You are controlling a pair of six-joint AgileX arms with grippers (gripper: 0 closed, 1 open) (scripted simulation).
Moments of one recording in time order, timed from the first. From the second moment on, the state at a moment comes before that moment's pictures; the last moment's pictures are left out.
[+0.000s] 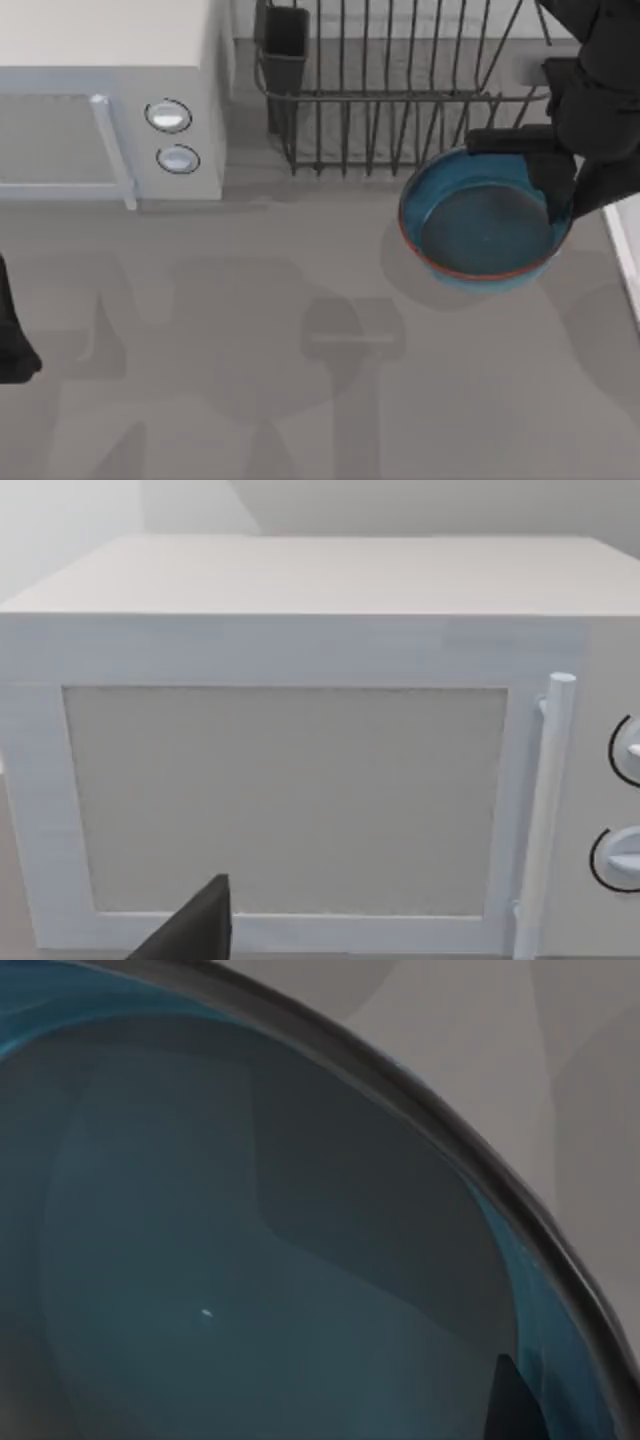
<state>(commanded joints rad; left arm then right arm) 0.00 0.00 0.00 0.00 0.00 0.00 0.41 1.87 1.73 -1.42 0.00 0.42</state>
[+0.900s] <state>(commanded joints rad) 0.00 0.00 0.00 0.00 0.00 0.00 -0.06 1.74 1.00 -0.14 -0.37 0.21</state>
